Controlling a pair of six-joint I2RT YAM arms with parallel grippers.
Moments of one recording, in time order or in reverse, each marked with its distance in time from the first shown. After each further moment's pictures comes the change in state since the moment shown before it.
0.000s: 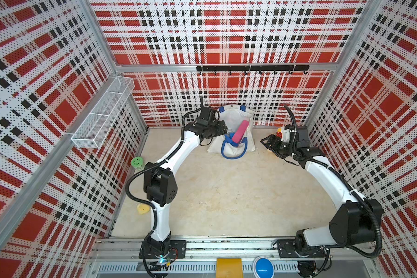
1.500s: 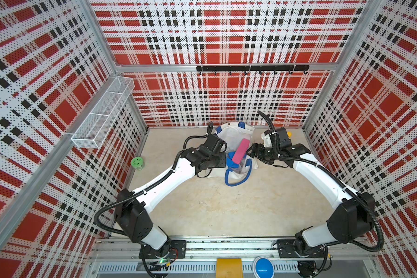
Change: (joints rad) left arm -0.251 -0.534 -0.600 -0.105 -0.201 -0.054; right arm 0.237 0.054 0.094 -0.227 0.077 -0.027
